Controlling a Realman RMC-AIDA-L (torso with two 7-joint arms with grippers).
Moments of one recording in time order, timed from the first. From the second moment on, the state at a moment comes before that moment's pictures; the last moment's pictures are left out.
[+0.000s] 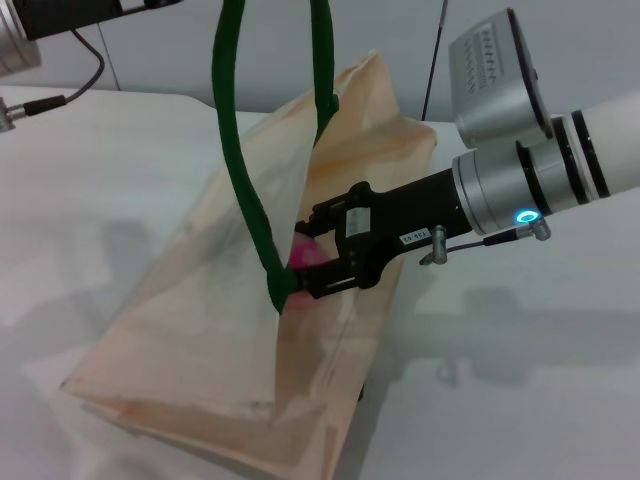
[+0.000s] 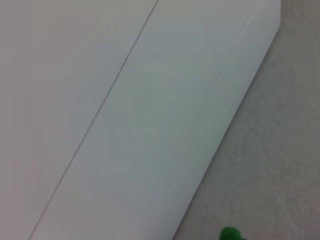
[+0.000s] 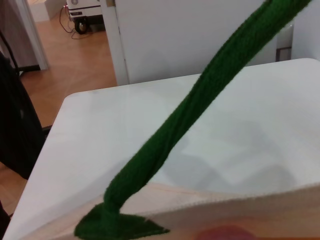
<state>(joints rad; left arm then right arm) -0.94 -1.90 2.86 -0.56 -0.68 1.90 -1.72 1.04 2.04 -1.23 -0.36 1.31 1.34 -1.69</state>
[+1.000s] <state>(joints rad) -0.87 -1.91 2.86 -0.54 -0.70 1.78 -1.71 0.73 2.01 -1.08 -0.72 1.27 1.20 -1.50</state>
